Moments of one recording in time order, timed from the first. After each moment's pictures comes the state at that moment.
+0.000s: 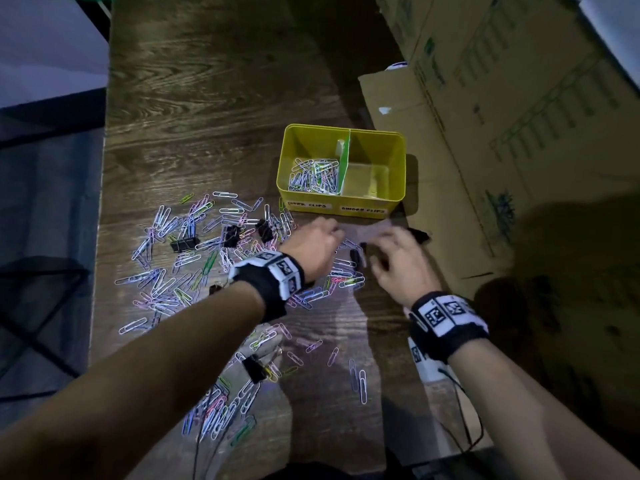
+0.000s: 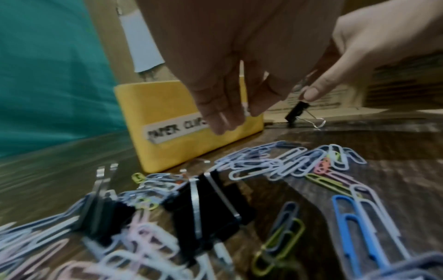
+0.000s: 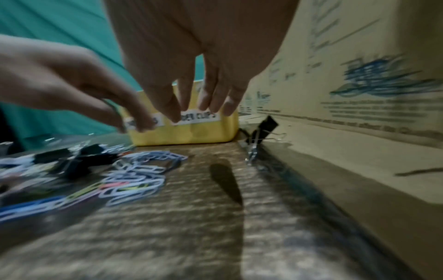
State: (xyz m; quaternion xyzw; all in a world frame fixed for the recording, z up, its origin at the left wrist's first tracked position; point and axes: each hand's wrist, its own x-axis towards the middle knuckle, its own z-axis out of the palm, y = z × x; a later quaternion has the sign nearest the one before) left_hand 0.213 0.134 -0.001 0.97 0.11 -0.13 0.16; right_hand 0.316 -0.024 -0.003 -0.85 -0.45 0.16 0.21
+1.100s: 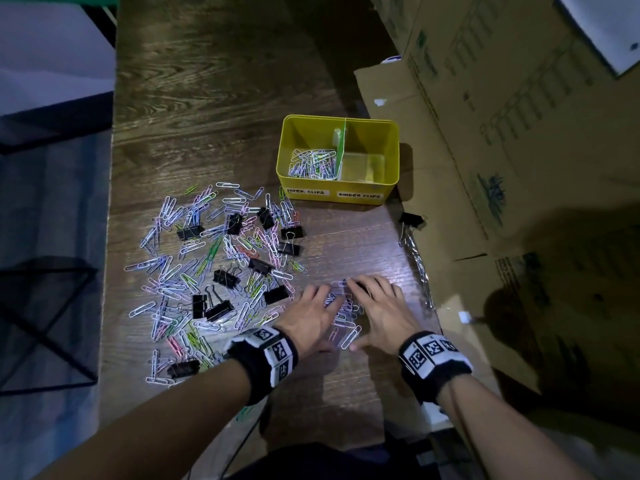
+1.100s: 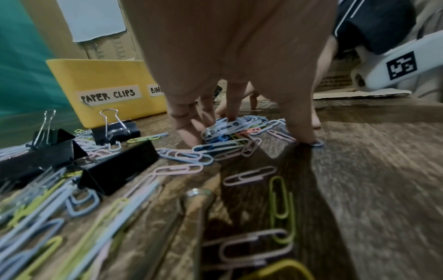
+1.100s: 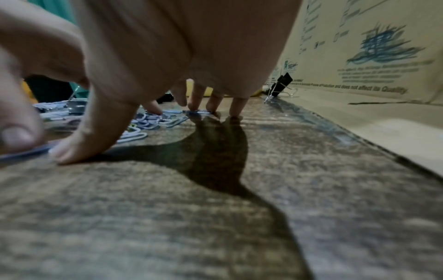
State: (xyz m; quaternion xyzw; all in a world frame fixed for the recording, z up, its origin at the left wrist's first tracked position) left_hand 0.119 0.042 -0.032 0.96 0.09 -0.25 0.12; right_hand 0.249 -0.084 -0.039 -0.78 -0.55 0.29 0.02
